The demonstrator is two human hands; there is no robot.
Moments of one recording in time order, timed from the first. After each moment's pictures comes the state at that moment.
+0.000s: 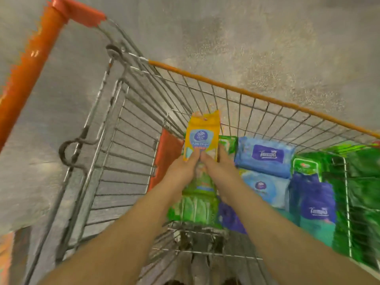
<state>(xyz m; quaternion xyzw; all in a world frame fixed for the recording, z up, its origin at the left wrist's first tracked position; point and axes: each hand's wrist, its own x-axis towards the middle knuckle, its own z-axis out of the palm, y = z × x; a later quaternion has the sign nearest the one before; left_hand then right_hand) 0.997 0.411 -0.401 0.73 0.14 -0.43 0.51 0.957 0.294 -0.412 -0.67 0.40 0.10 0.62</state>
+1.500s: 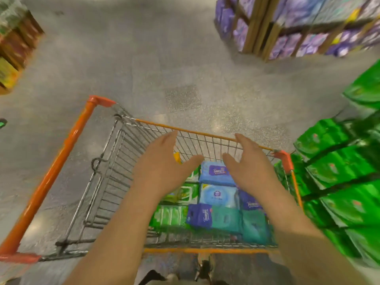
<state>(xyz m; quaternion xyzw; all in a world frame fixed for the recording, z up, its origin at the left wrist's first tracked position) 0.902 0.384 -0.100 0.94 -0.19 -0.15 0.25 0.808 0.192 -0.122 -0.90 0.26 -0.02 0.33</state>
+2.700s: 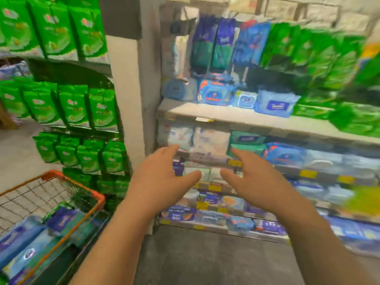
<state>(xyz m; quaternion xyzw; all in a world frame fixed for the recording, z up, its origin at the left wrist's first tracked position) 0.394 0.331 0.029 0.59 -0.75 -0.21 0.22 0.172 0.357 0.044 -0.68 0.71 -0.14 0.12</state>
